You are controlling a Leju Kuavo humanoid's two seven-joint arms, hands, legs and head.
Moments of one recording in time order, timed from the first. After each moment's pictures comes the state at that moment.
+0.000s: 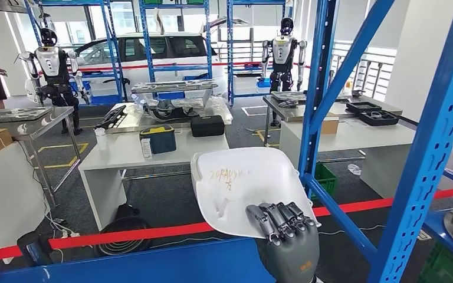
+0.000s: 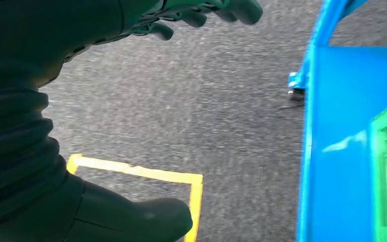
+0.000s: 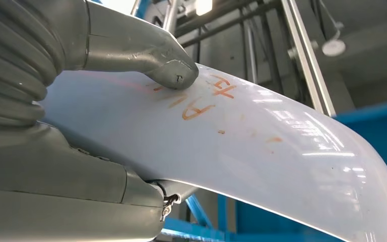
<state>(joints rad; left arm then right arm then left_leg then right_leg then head) -0.18 -0.14 0.99 -0.21 -0.92 0.57 -0.37 -0.49 0.00 0.54 -1.42 1.43 -0.70 -0.31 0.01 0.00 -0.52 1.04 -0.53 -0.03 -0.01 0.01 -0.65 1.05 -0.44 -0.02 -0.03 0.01</state>
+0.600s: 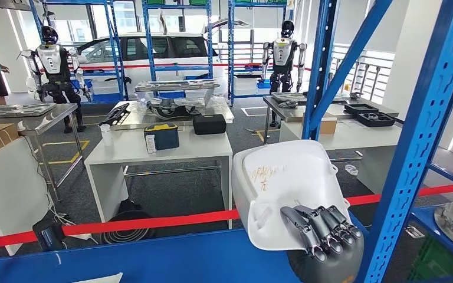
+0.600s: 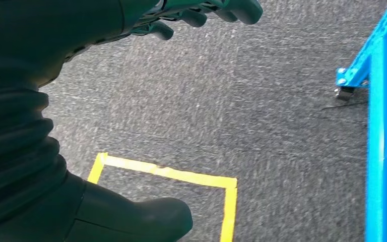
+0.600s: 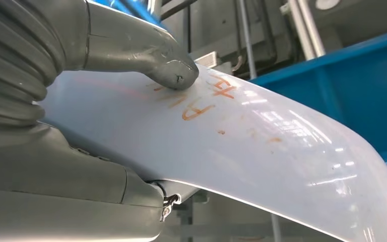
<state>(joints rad) -0.13 -0.16 1.00 -0.20 -0.89 0.57 -0.36 -0.43 -0.06 0.47 -1.60 1.37 -0.70 -0.37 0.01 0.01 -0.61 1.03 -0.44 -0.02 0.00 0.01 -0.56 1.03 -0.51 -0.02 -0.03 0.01</state>
